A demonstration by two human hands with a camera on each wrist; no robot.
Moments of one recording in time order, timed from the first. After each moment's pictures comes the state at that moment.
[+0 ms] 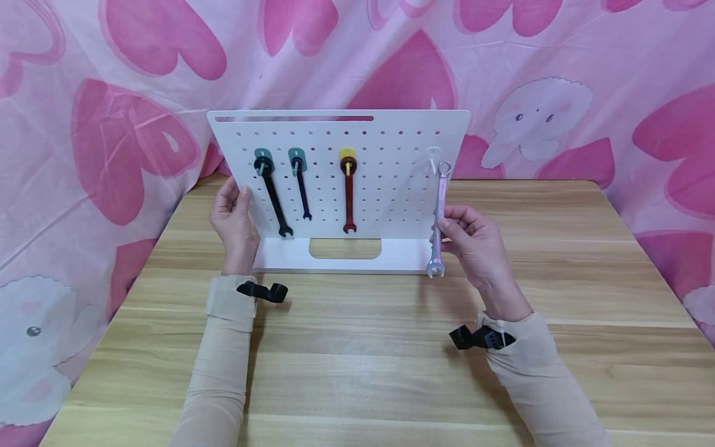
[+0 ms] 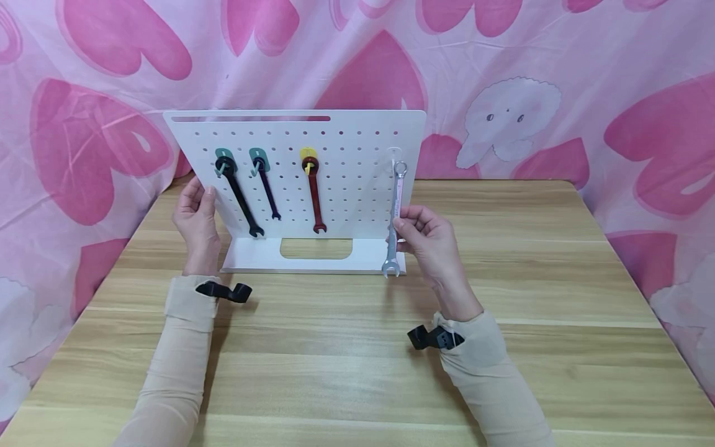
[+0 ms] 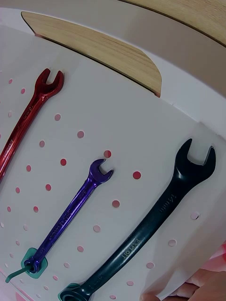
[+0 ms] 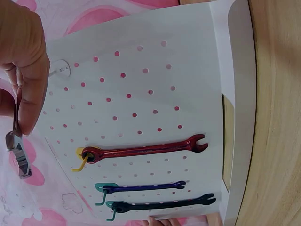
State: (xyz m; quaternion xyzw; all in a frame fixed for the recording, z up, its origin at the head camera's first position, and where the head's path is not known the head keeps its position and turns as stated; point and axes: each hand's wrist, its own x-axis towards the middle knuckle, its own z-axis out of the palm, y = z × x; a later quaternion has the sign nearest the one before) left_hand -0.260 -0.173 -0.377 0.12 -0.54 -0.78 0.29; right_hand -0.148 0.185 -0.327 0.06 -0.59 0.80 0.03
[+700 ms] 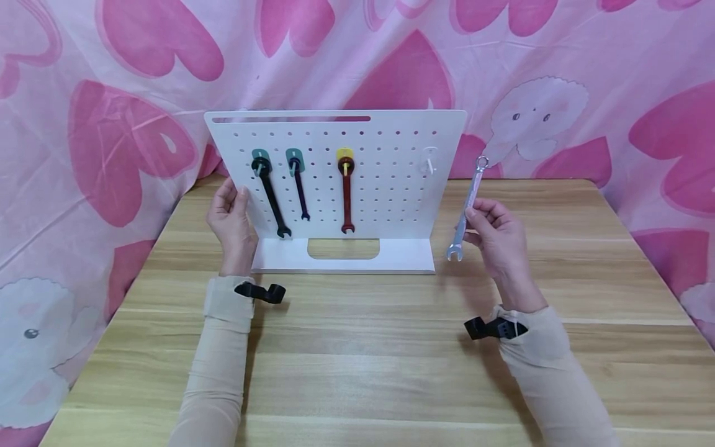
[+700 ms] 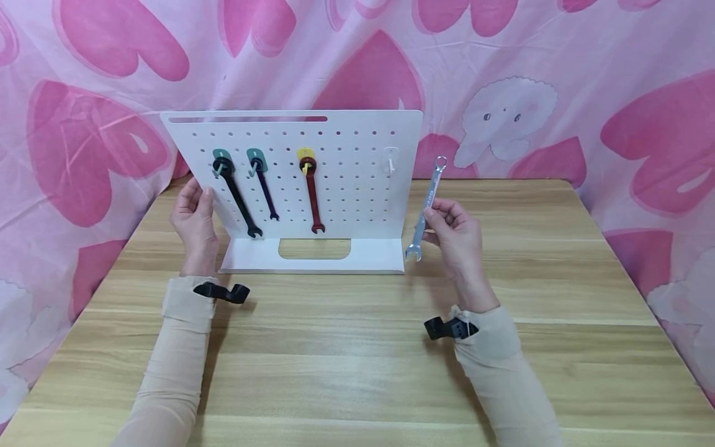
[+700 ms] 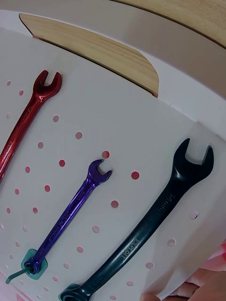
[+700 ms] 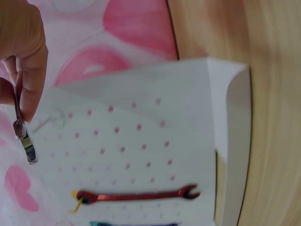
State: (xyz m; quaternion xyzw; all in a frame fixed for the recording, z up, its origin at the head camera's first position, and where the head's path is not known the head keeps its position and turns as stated) left_hand -0.259 -0.174 -0.376 0.13 -0.54 -0.78 0.29; right_hand -0.158 0.219 -0.336 0.01 -0.56 0.82 0.12
